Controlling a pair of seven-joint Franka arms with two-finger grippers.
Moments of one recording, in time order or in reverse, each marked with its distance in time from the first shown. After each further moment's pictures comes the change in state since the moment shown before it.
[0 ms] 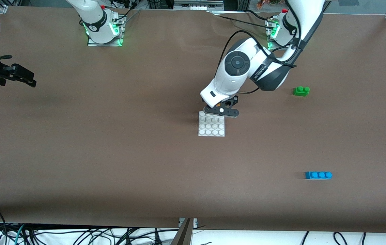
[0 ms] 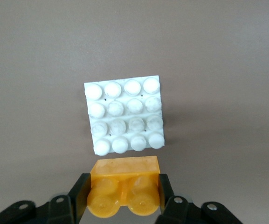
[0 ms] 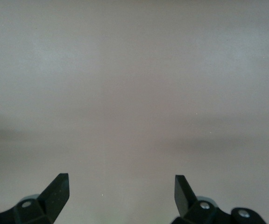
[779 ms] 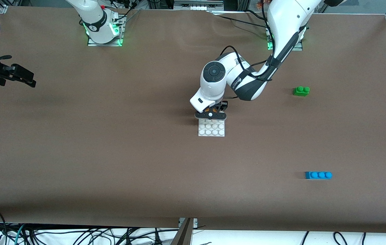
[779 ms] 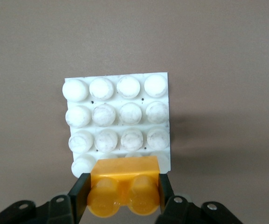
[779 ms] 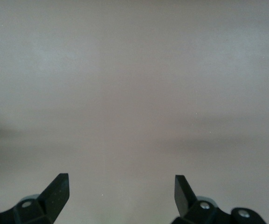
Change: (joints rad) left arm -0.075 0.156 0.016 0.014 0.180 0.107 -0.215; right arm 0.000 0.001 -0.002 0.000 0.000 0.000 0.000
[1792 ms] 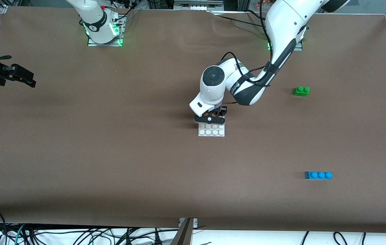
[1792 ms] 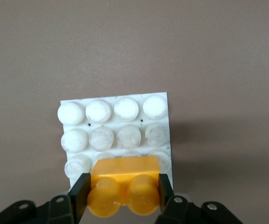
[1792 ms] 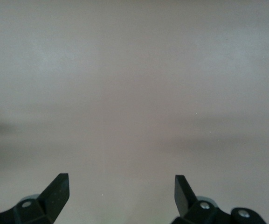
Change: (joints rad) left arm -0.002 0.043 0.014 0.025 0.059 0.048 -0.001; right arm 0.000 0.001 -0.001 0.000 0.000 0.000 0.000
